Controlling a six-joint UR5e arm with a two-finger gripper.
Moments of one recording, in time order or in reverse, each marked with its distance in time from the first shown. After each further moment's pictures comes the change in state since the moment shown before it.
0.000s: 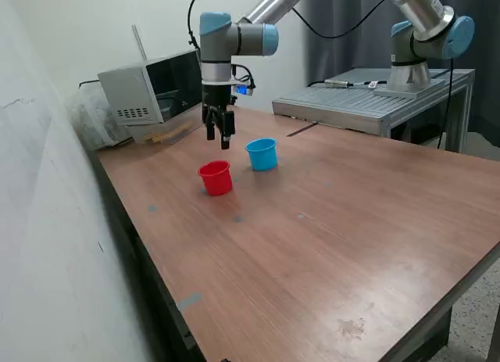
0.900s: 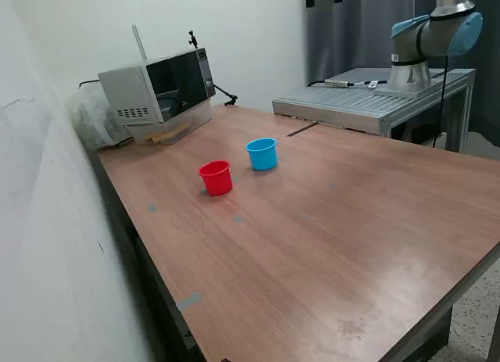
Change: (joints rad) arm 0.222 -0.682 0.183 0.677 -0.018 0.252
